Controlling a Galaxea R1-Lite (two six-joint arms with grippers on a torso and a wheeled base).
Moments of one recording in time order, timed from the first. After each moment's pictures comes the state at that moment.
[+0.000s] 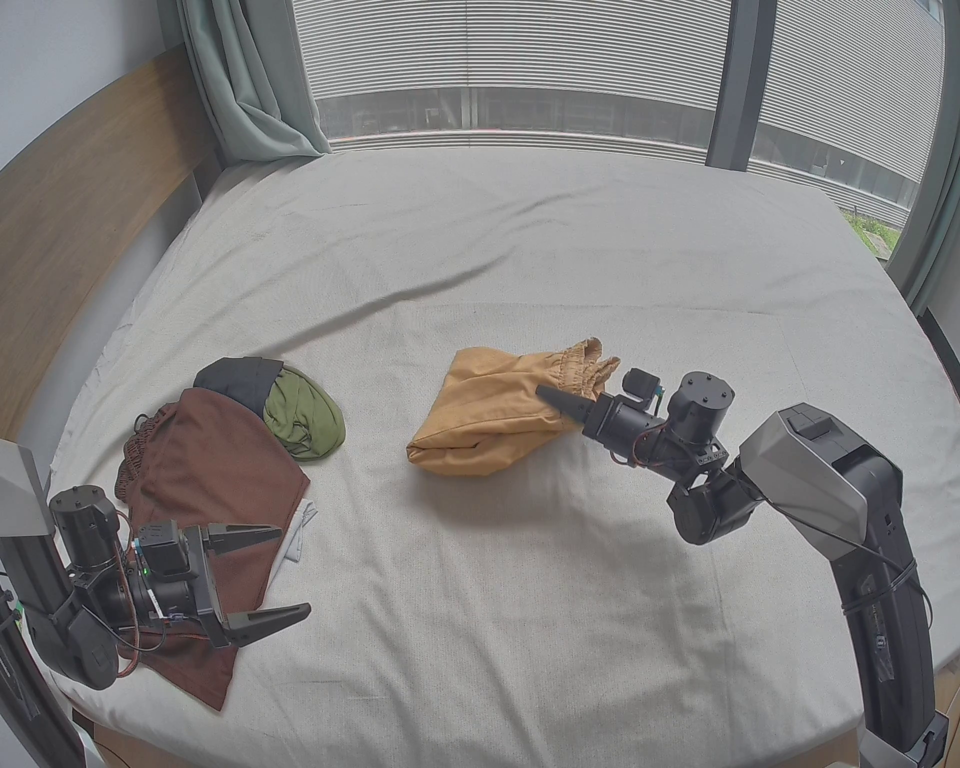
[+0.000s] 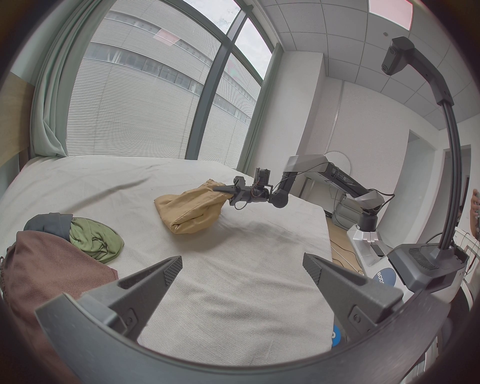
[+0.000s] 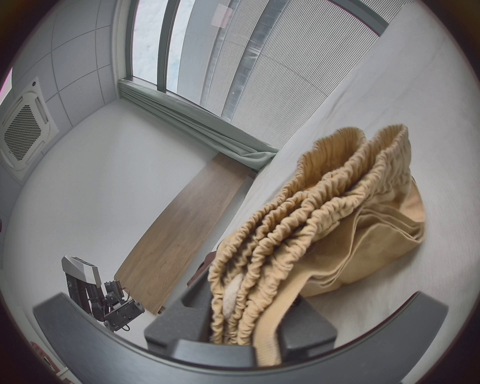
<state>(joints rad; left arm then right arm) 0.07 2.01 -0.13 -1.54 -1.10 0.28 0.32 2.65 -1.51 -1.31 0.66 0.78</state>
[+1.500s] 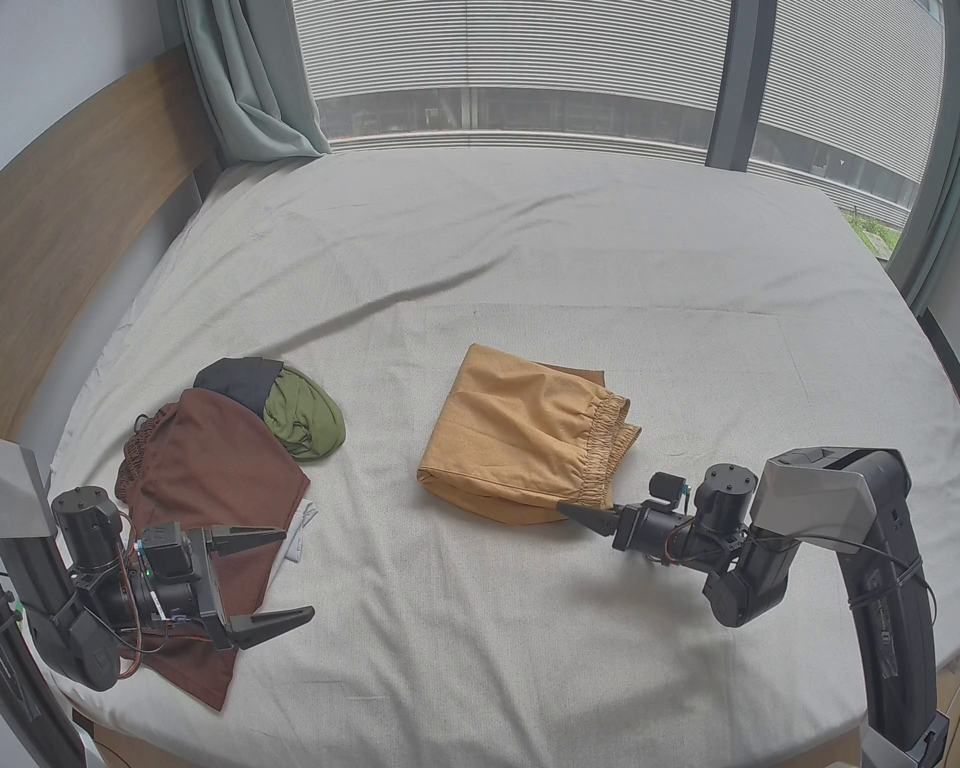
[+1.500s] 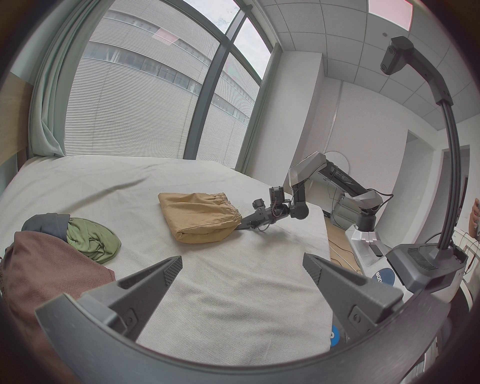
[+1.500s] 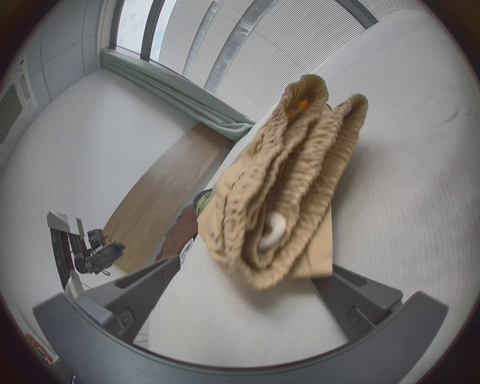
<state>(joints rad) 0.06 2.01 -0.13 -1.54 -1.10 0.28 0.29 2.64 -0.96 -1.55 0.66 0.57</state>
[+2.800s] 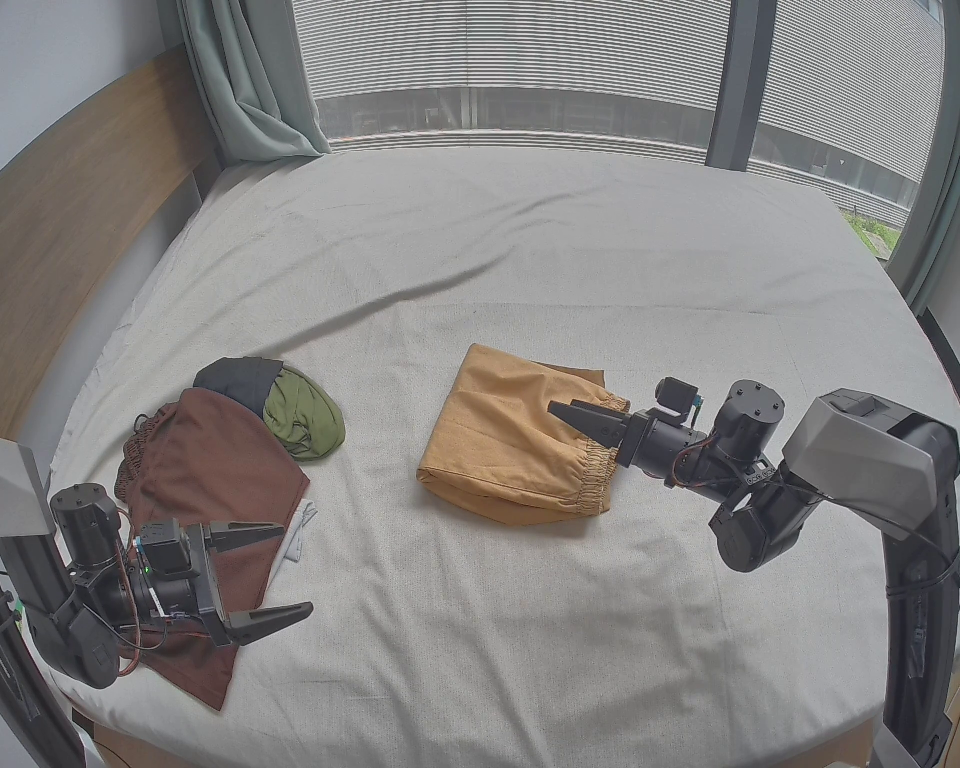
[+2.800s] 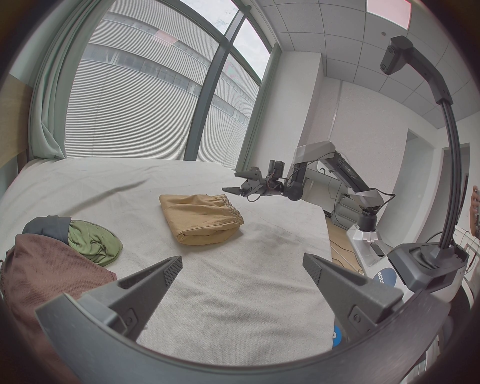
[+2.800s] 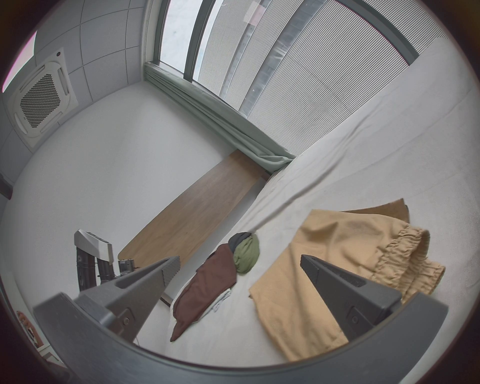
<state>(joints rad) 0.06 2.01 -0.14 -1.54 -1.10 0.28 0.33 2.42 -1.06 -1.53 0.70 0.63</state>
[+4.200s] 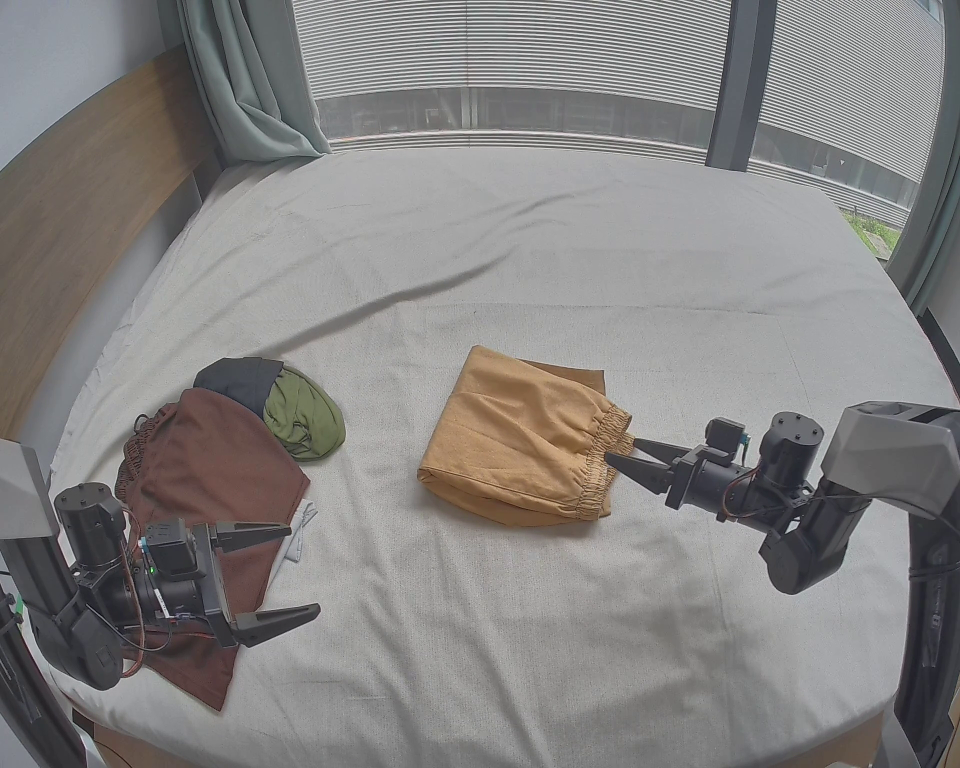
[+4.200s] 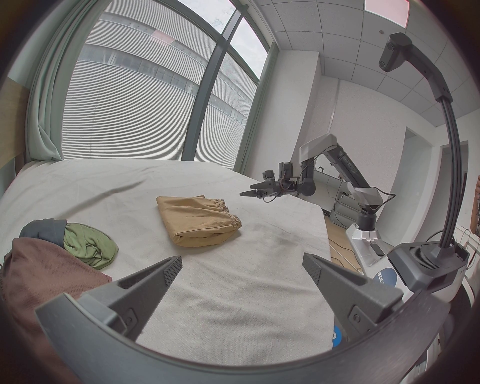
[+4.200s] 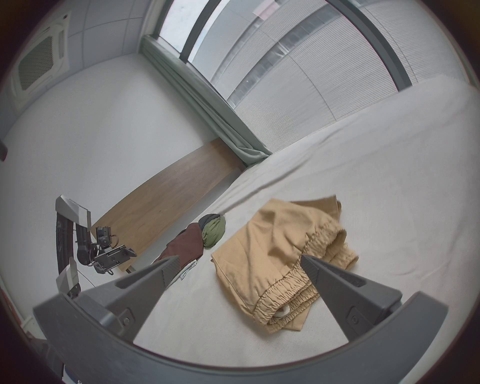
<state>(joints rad) 0.04 2.00 -0.14 -1.54 -1.08 0.28 0.20 2.38 -0.81 -1.54 0.69 0.39</state>
